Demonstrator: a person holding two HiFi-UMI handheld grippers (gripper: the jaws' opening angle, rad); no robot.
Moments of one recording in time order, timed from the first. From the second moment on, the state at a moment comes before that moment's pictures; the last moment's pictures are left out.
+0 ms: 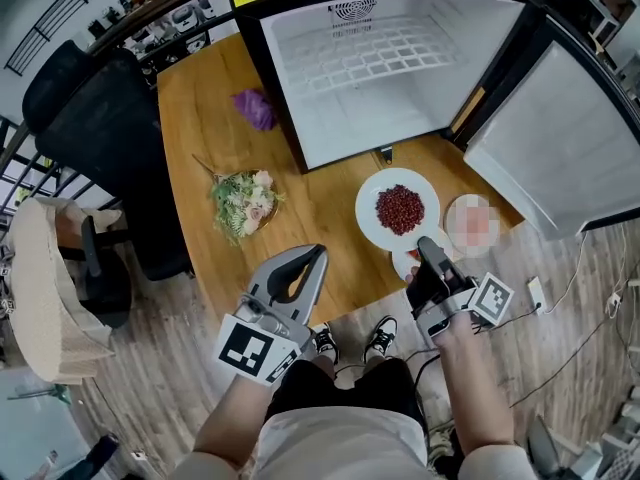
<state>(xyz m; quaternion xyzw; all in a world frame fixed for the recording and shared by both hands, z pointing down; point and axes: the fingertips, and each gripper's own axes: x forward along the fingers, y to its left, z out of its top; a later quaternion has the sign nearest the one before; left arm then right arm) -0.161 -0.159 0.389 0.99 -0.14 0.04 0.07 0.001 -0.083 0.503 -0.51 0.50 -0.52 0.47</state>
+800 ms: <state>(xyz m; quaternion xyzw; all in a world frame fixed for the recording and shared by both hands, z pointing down) -0.166 -0.147 0.406 0.98 -0.16 0.06 0.08 -0.094 -0.032 0.594 -0.42 0.53 -0.62 0.40</state>
